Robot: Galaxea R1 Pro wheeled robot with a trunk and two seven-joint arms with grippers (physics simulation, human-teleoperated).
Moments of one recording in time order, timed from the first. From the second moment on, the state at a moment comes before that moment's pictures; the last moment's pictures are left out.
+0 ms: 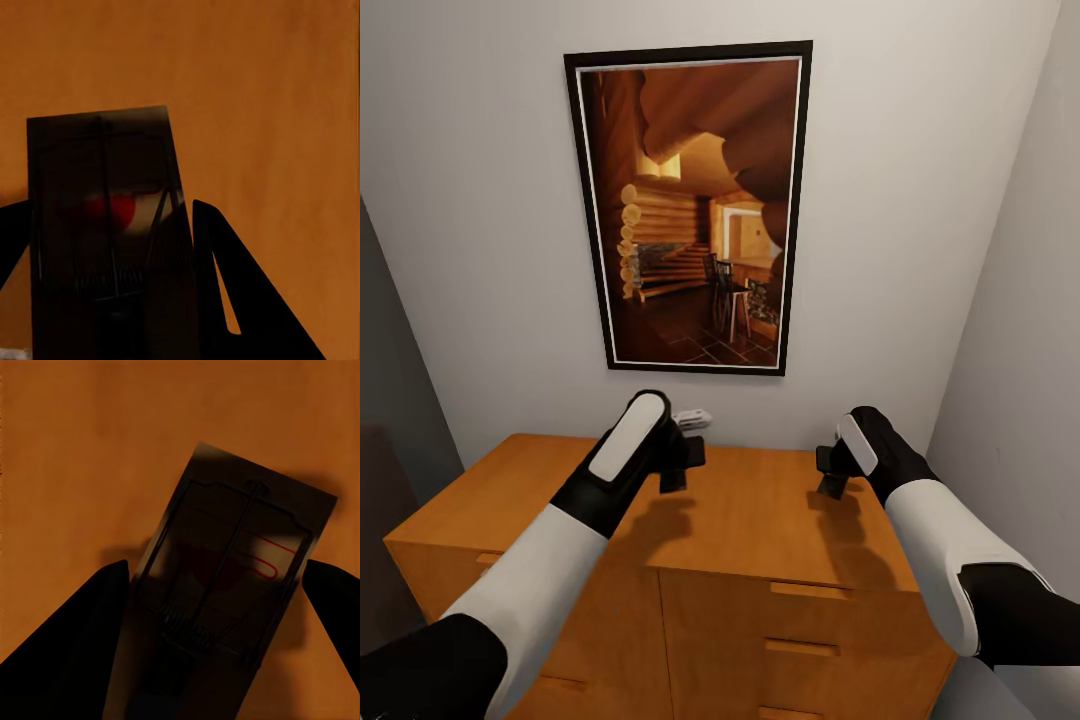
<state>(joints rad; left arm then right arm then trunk) -0.96 -0.13 -0.43 -1.12 1.48 1.02 1.32 -1.07 -0.01 0.04 -0.59 -0.35 1.04 -0.33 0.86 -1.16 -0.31</state>
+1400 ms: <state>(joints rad) -0.96 0.24 -0.67 -1.30 1.49 1.04 1.09 -1.07 -0.01 0.04 -0.61 -0.35 1.04 -0.32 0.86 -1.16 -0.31</state>
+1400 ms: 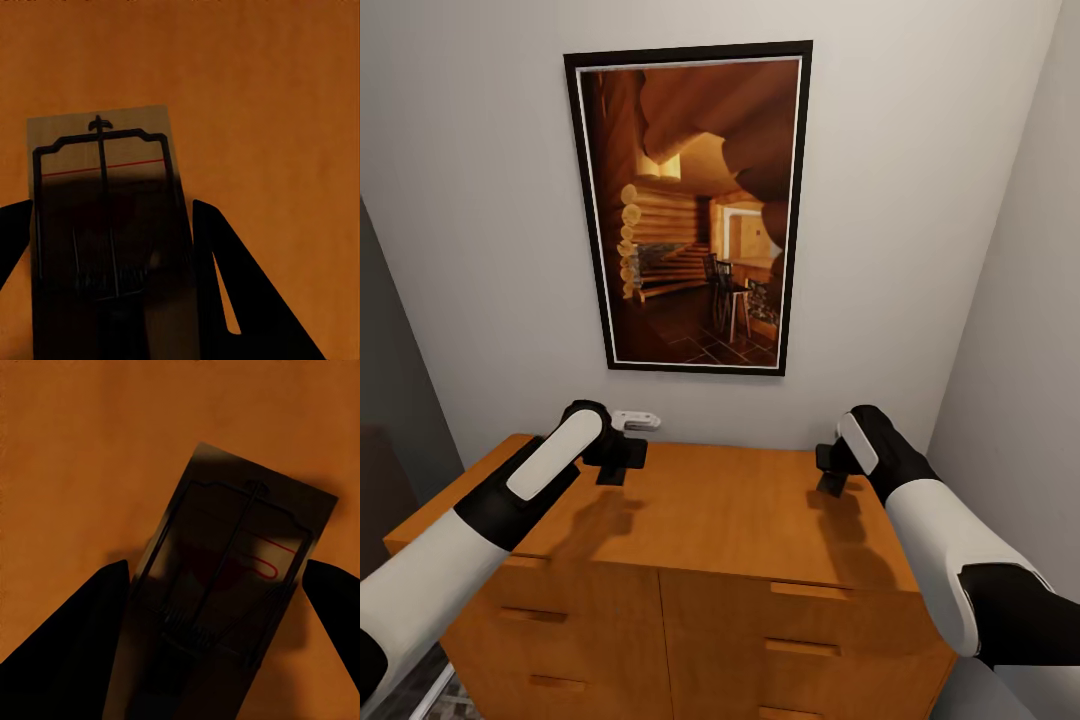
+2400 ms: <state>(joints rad) -0.96 0.24 -0.66 -1.31 1.49 1.04 1.10 -1.07 -0.01 0.04 -0.64 -0.35 1.04 -0.33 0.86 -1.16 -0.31</state>
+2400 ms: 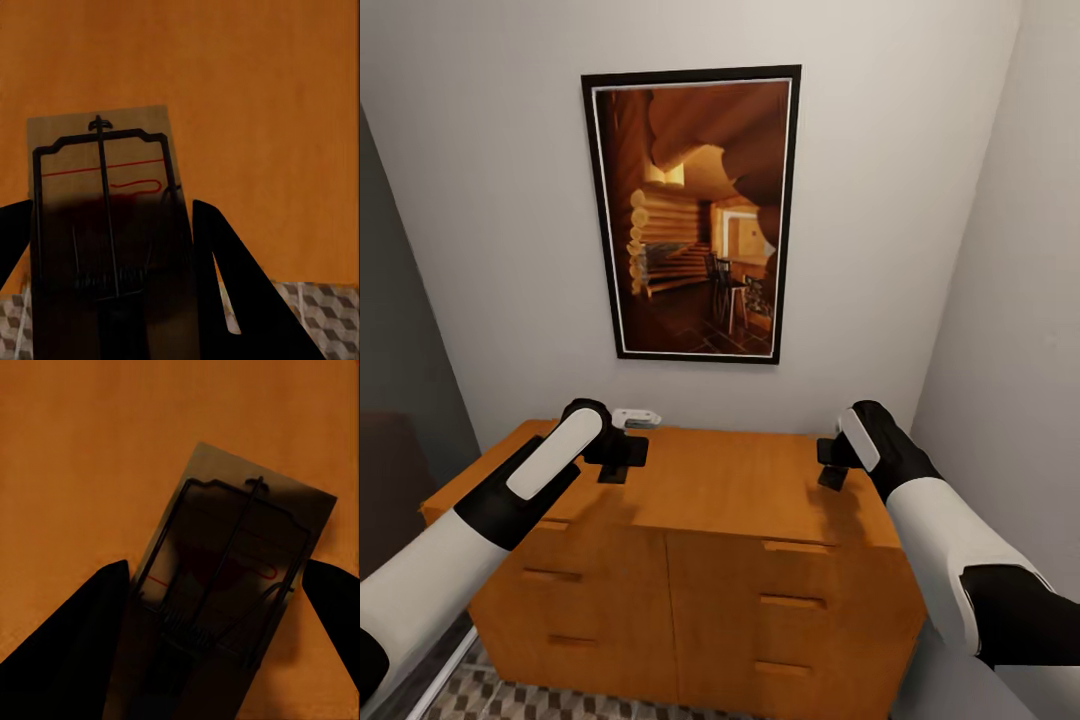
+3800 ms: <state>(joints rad) -0.96 0.24 -0.66 -1.31 1.49 1.03 1.10 -1.07 -0.01 0.04 -0.63 -0.35 1.04 -0.33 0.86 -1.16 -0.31</state>
